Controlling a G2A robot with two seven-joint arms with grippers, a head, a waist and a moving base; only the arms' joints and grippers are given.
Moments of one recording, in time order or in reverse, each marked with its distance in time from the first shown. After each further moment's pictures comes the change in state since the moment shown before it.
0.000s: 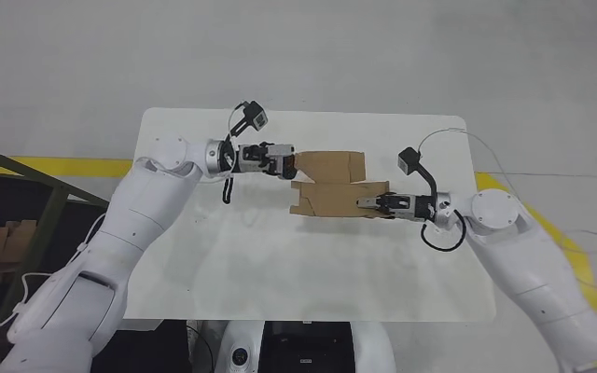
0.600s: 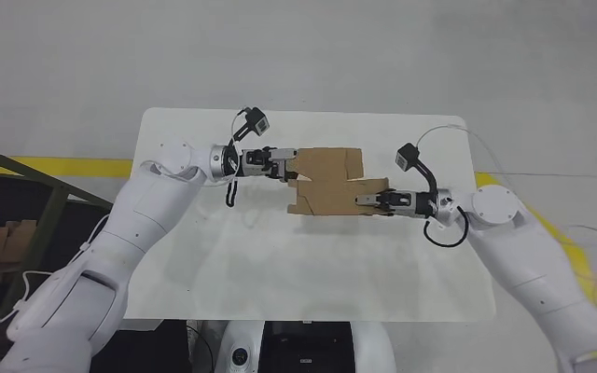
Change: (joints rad) left arm -0.005 0.004 0.061 0.038 -0.018 -0.036 0.042; right arm 0.044 -0.002 -0.041 0.049 0.085 -0.072 0.041
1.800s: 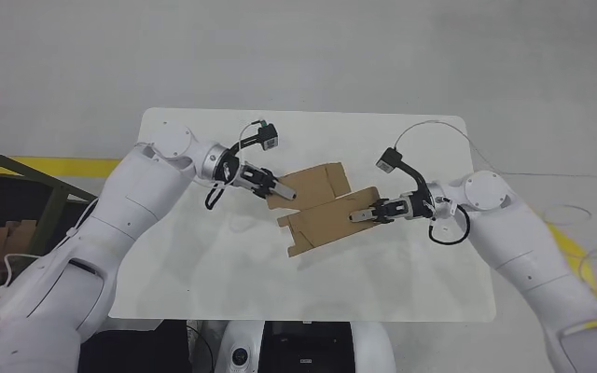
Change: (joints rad) left arm -0.110 0.047 0.098 -0.029 0.028 0.105 -0.302; right arm 0.181 -0.060 -0.158 0.164 0.109 -0.238 0.304
